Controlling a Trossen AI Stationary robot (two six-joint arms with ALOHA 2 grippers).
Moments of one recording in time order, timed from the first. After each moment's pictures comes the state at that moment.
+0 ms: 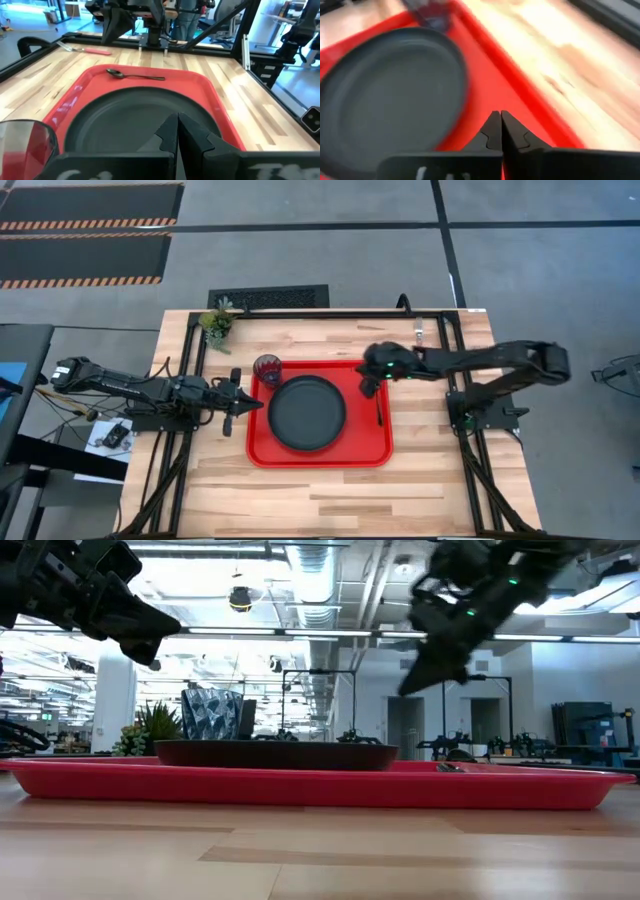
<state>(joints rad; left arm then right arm) -0.13 0.54 0.16 0.19 -0.08 -0.14 -0.20 1.31 0.72 -0.09 0.14 0.32</state>
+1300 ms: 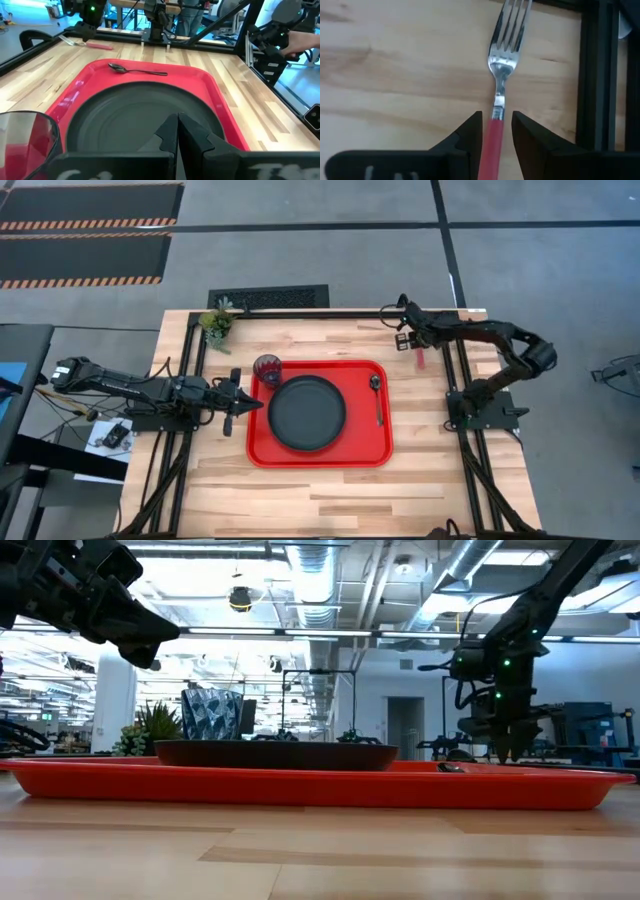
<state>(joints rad) -0.13 0.54 0.16 0.17 -0.09 -0.15 -0.88 1.48 0.70 -0.47 0.38 0.51</state>
